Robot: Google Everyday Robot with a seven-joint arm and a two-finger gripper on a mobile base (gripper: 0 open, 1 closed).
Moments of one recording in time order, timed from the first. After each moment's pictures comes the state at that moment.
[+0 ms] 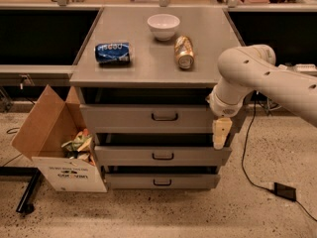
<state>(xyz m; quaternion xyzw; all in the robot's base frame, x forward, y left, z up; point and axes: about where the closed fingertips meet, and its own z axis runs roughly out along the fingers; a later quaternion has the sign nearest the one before) 0.601 -0.206 0.689 -0.69 0.71 -0.02 0.09</state>
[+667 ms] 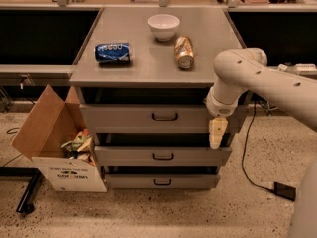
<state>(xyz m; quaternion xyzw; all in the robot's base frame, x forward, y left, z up) 0.616 -0.202 0.669 -0.69 0.72 0.00 0.08</state>
